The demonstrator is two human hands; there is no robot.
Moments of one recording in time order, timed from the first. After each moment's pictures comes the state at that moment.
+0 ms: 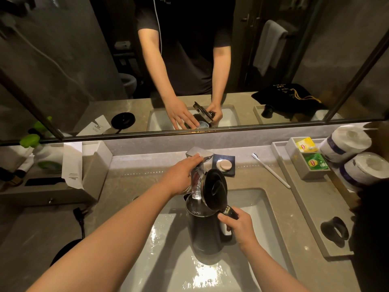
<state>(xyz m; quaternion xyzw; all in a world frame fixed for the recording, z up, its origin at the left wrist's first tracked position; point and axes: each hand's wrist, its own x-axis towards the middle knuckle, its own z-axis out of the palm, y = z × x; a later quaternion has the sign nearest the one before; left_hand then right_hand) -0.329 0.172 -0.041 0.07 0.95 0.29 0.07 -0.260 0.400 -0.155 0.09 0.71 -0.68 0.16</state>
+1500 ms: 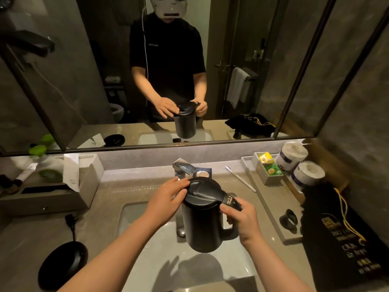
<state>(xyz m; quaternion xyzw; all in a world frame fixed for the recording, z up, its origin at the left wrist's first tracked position) -0.198 0.210 0.018 0.08 0.92 0.38 -0.09 -0.198 0.449 -0.020 -0.02 0.70 -0.71 0.01</state>
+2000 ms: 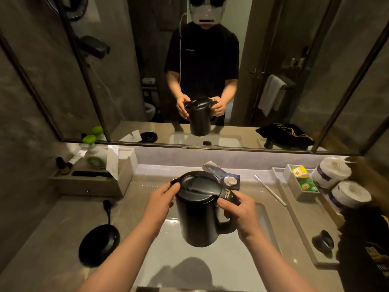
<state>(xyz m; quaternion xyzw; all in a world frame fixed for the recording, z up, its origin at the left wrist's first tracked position) -0.146 0.148 0.025 -0.15 0.70 0.69 -0.09 -0.199 0.365 0.015 -0.12 0.66 -0.73 0.07</state>
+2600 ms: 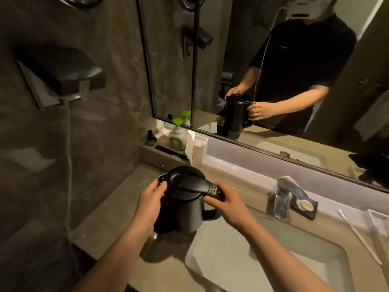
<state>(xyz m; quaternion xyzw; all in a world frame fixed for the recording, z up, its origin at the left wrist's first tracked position) -0.027 0.002 0.003 -0.33 0.59 0.70 -0.25 -0.179 0.173 0.009 -0.37 0.75 -0.51 0.22</state>
